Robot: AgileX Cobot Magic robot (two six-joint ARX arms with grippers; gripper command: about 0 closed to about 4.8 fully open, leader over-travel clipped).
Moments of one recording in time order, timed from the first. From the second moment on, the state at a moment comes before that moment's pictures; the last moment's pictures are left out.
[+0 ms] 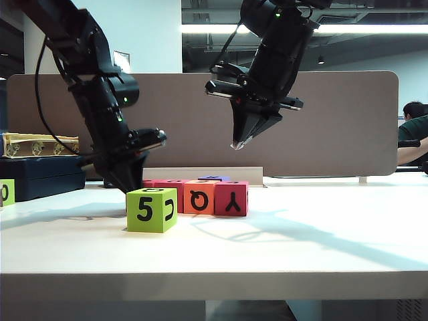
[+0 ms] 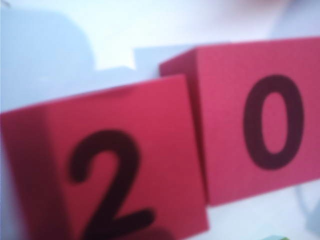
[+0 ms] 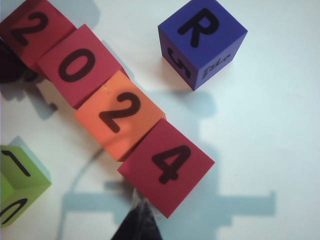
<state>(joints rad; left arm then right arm) -0.26 2.17 1.80 -0.87 0.28 0.10 0.52 1.92 1.61 -0.58 -0.08 -0.01</state>
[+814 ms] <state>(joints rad) -0.28 2.15 2.01 -1.15 0.25 0.16 0.47 1.93 1.61 -0.59 -0.05 -0.01</state>
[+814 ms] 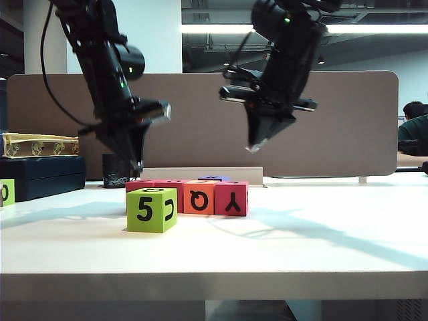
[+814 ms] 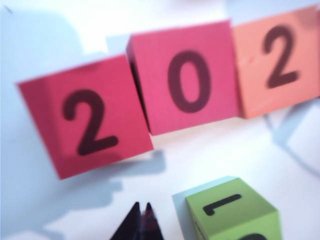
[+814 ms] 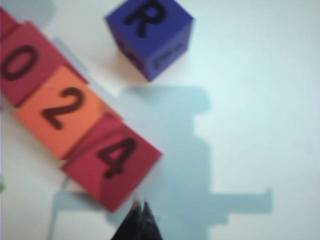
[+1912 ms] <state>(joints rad) -0.28 2.04 2.26 -1.18 0.36 0.16 0.44 2.10 1.61 -0.47 -0.13 0.06</state>
